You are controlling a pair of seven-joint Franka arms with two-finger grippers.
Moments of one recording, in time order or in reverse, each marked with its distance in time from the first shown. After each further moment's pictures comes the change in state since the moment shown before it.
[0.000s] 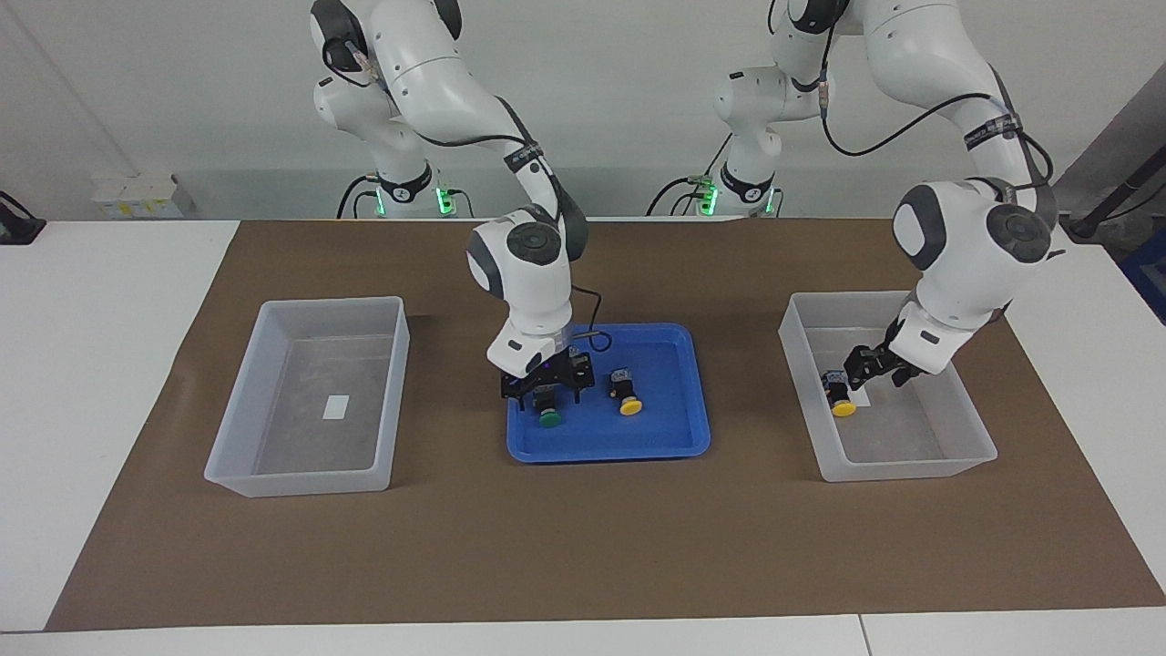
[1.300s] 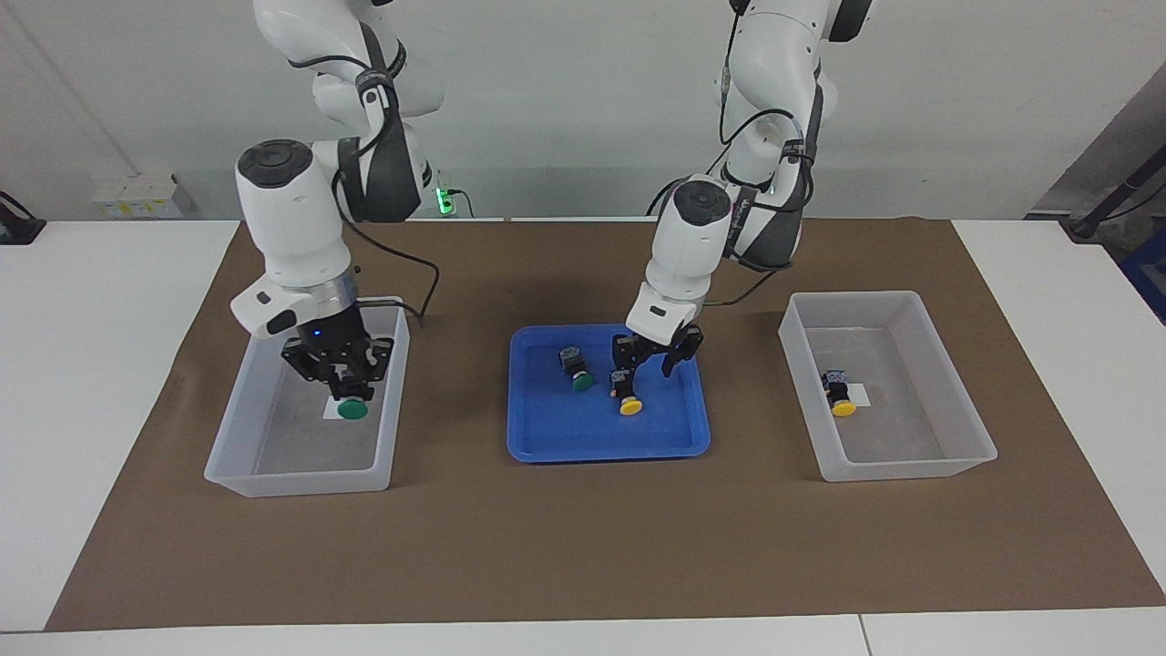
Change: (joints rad) left arm -0.458 0.031 -0.009 -0.265 -0.025 0.481 -0.628; right arm -0.412 -0.285 -0.019 -0.009 0.013 -0.219 -0.338
